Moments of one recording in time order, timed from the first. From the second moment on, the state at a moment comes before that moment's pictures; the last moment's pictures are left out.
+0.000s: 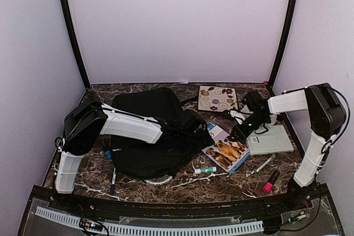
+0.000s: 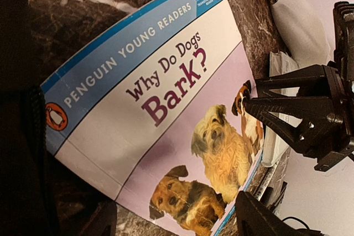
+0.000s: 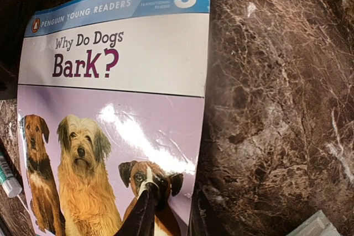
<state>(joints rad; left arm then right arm) -1.04 2.19 1.51 -0.10 0.06 -1.25 0.32 1.79 1.01 -0.50 -0.44 -0.39</state>
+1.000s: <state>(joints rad) -1.01 2.25 1.44 0.31 0.06 -1.26 0.32 1.85 1.04 -0.47 -0.54 -0.39</state>
